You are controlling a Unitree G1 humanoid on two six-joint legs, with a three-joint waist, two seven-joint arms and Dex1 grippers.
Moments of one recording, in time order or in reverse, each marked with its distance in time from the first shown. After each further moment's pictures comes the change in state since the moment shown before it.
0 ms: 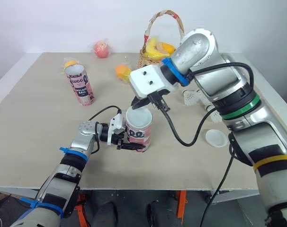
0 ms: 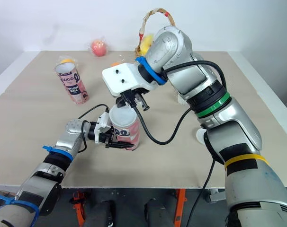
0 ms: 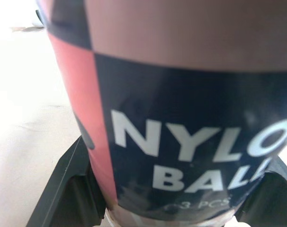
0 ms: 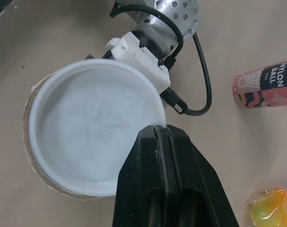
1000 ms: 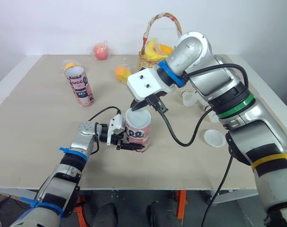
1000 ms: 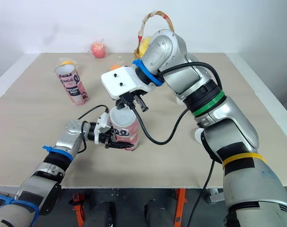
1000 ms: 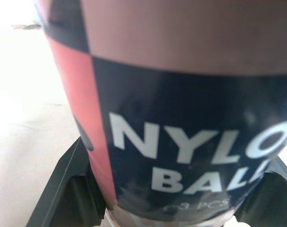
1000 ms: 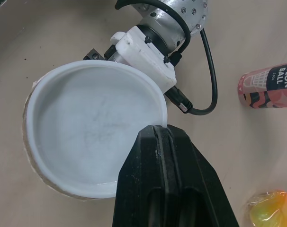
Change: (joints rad) left arm -0.002 0.002 -0.001 0.018 0.002 -0.009 0.005; right arm -0.025 0.026 0.052 0.090 -0.010 -0.075 0.002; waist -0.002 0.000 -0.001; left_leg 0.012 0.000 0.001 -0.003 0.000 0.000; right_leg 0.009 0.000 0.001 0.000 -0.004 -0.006
